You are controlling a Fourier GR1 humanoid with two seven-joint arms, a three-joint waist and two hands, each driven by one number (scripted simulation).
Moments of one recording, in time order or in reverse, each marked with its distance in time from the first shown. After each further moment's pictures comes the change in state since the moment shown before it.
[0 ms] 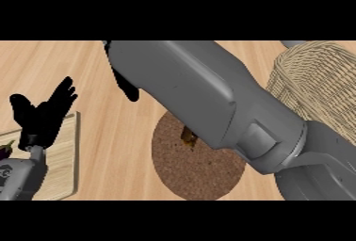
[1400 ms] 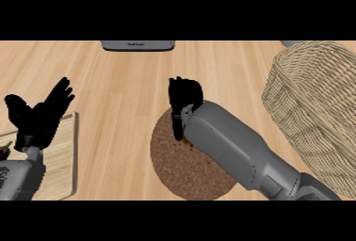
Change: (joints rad) left arm 0.011 -0.034 0.067 -0.011 -0.048 -0.048 0.017; right arm 0.695 -0.016 0.091 -0.330 0.433 -0.304 -0.135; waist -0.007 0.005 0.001
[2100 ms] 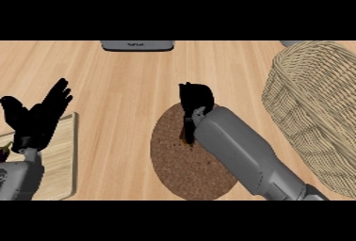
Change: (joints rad) left arm 0.011 -0.026 0.050 -0.011 -0.029 -0.042 0.009; right arm 0.106 -0.002 -0.114 -0.037 0.134 0.116 -0.054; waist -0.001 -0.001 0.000
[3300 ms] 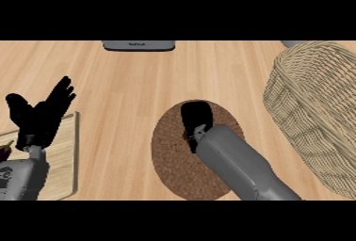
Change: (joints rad) left arm -0.017 -0.058 0.043 -0.015 -0.072 -0.028 0.025; right arm 0.126 0.030 0.045 0.001 0.154 0.041 -0.075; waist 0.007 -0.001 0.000
